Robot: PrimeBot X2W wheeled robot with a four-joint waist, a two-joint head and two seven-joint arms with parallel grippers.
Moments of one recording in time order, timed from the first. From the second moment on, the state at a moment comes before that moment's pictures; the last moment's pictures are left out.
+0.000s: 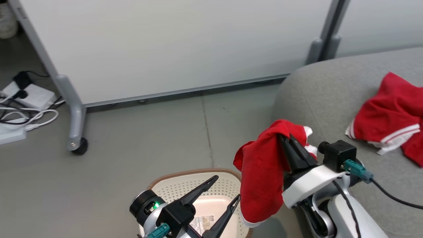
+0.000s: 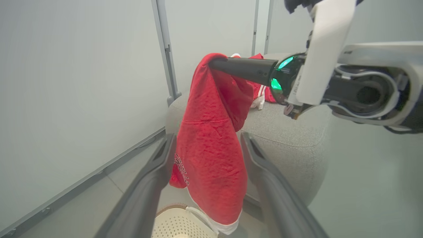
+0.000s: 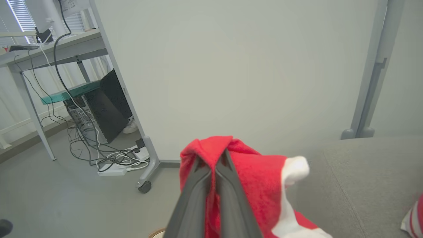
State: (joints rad) left arm -0.14 0.26 -0.72 -0.01 -0.33 -0.05 -0.09; right arm -0.31 -0.06 0.35 0.31 0.34 0.13 -0.13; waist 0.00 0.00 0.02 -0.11
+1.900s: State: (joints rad) left arm -0.42 0.39 -0.73 -0.21 -0.27 -0.09 0.03; right arm -1.06 -0.27 -0.13 0.61 0.26 0.13 -0.23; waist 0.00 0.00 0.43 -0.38
